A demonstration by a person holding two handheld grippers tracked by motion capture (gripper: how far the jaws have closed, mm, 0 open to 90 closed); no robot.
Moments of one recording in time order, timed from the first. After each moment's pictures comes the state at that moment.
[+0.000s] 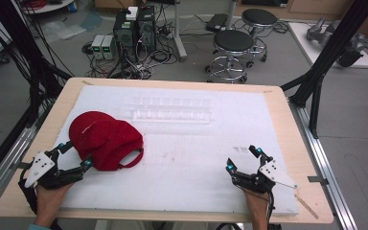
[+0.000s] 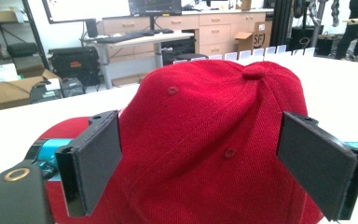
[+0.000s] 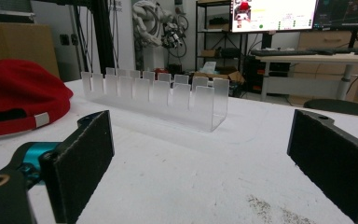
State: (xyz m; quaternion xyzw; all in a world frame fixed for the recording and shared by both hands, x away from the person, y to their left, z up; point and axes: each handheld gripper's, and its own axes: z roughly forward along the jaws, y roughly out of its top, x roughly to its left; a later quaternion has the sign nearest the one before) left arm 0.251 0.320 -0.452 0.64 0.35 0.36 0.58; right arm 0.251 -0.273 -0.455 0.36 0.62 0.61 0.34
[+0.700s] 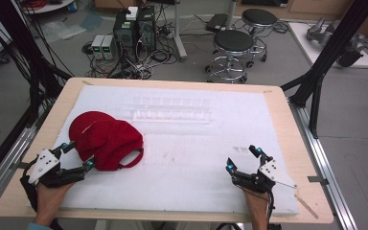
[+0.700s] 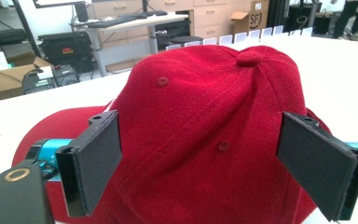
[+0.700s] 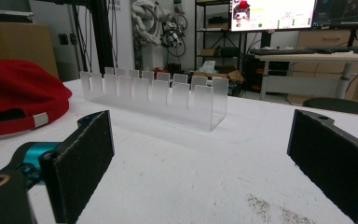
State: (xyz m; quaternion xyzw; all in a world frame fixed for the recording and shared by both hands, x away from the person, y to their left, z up) left arm 0.256 0.316 -0.446 0.67 0.35 0.34 0.56; right arm 0.251 -0.272 -0.455 0.37 0.62 0.61 0.34
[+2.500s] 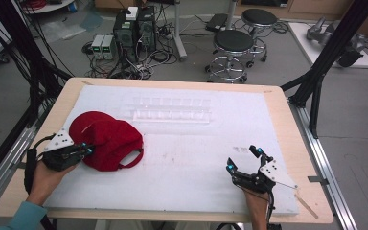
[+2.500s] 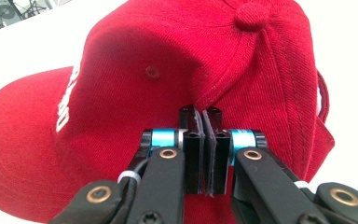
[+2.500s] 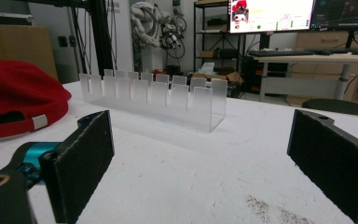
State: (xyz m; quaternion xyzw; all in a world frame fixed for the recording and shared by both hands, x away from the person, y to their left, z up) left arm 0.295 0.308 -0.409 0.80 0.34 0.22 0.43; right arm 0.250 -0.272 -0.455 0.37 0.61 0.61 0.34
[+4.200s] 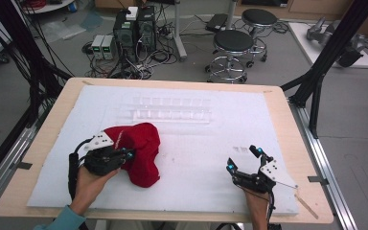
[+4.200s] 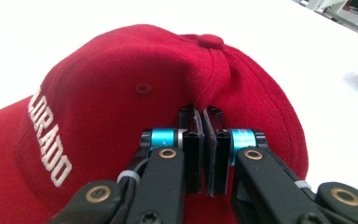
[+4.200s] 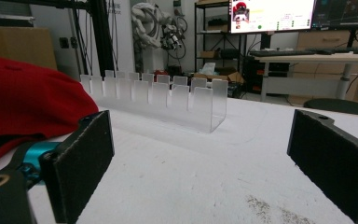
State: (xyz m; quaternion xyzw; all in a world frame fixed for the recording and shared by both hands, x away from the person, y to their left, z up) left arm 0.276 0.186 -0.387 0.77 0.38 0.14 0.49; right arm 0.250 -0.274 -0.455 0.37 0.61 0.61 0.34
